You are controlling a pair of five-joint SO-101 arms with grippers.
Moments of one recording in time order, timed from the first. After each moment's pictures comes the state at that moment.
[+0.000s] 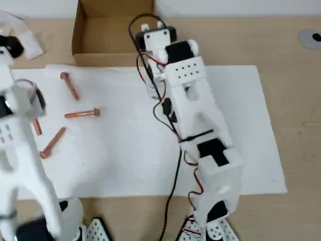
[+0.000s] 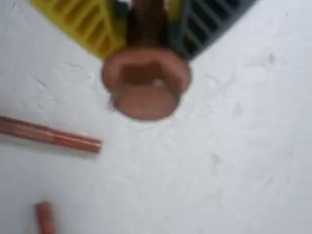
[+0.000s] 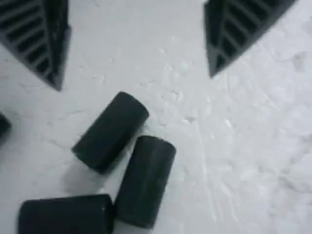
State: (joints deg) left arm -22.5 -31.3 14.7 80.3 -12.0; right arm -23.8 22.7 -28.4 97.3 -17.2
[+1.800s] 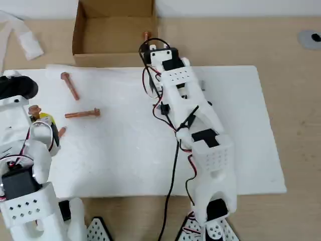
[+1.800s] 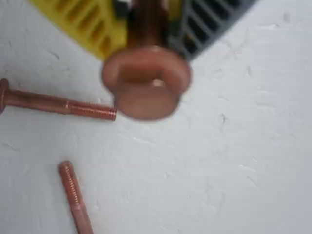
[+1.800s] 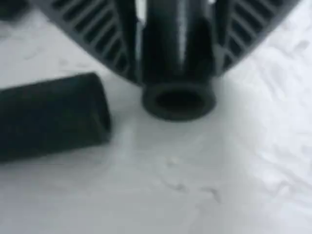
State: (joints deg) left arm -21.4 -66.8 46.8 66.0 -12.3; right arm -21.6 35.9 -19.5 79.3 -21.5
